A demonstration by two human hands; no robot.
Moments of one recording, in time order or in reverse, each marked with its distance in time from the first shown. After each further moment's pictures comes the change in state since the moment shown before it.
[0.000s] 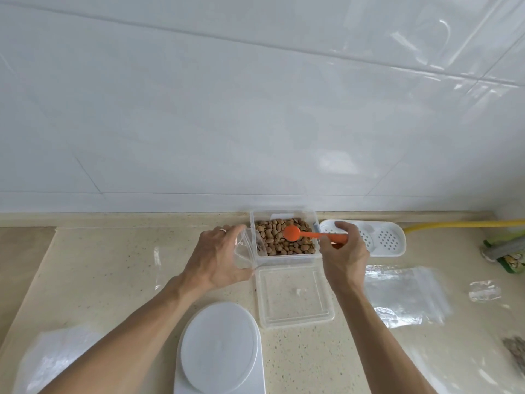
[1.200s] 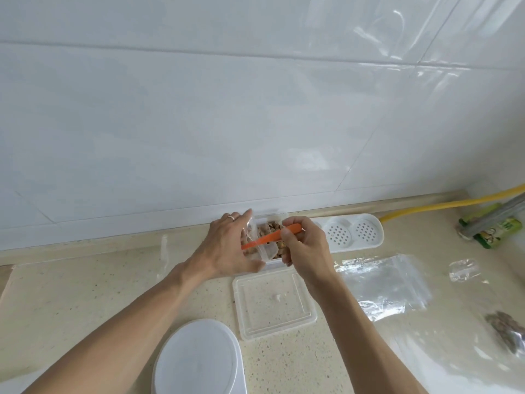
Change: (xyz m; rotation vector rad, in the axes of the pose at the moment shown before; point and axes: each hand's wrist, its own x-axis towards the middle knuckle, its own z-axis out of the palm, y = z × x) left_hand 0.062 0.054 0.003 -0.143 -0.145 0.084; right_hand 0.004 -0.022 -0.015 0.462 -0.385 0.142
